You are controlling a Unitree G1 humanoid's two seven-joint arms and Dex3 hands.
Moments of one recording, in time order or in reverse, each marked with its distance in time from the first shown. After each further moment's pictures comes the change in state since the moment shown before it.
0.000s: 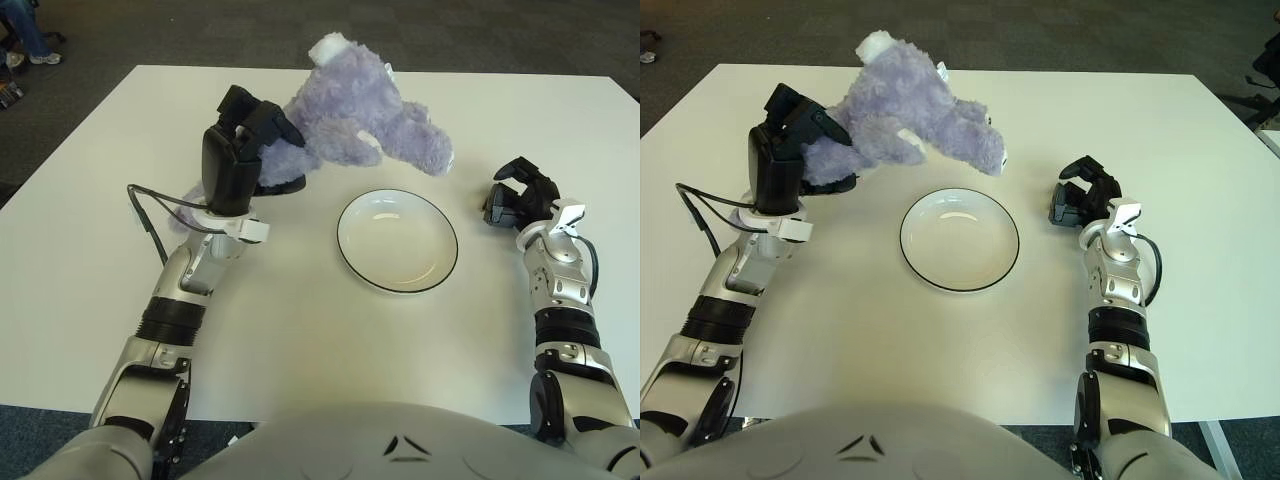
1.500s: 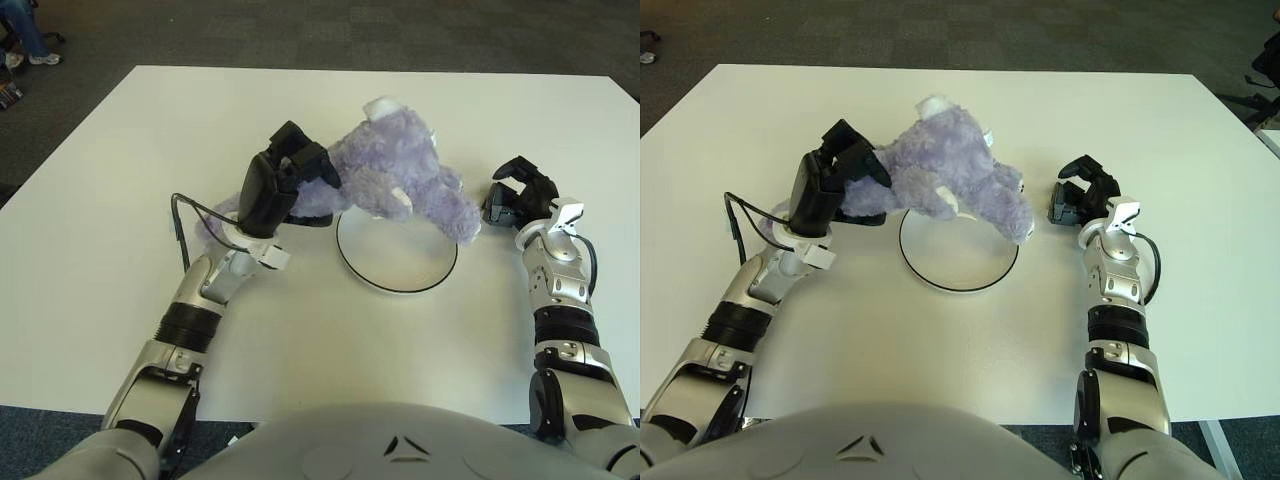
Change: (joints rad) left arm -0.010 -0.045 -0.078 0.145 0.041 -0.198 -0.064; right arm -0.007 -0.001 0.004 0.008 -0.002 0.000 0.000
